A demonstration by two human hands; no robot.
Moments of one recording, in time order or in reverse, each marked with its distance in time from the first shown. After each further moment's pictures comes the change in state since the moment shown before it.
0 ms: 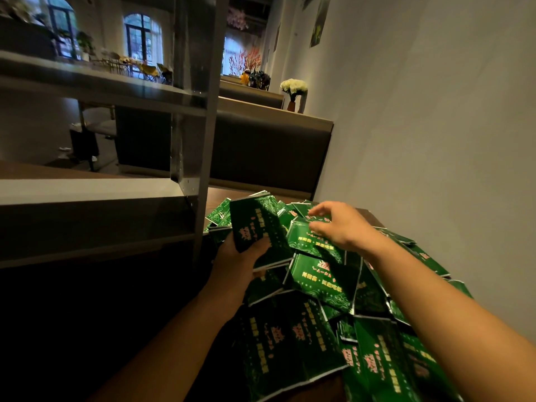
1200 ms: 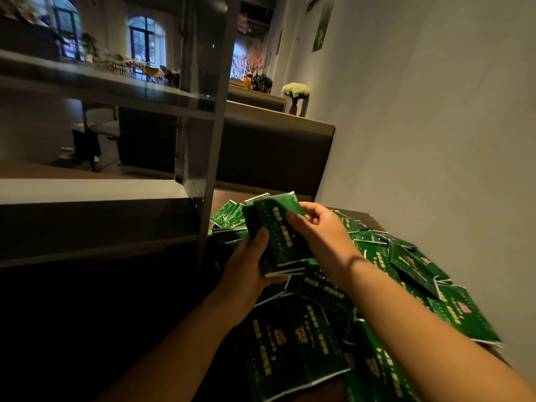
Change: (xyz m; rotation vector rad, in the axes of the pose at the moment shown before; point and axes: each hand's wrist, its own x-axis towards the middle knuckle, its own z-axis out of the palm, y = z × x) left_hand -0.001 0.006 0.014 -0.196 -0.148 -0.033; right_hand -0.039 -0.048 0.024 0.971 0.001 -0.041
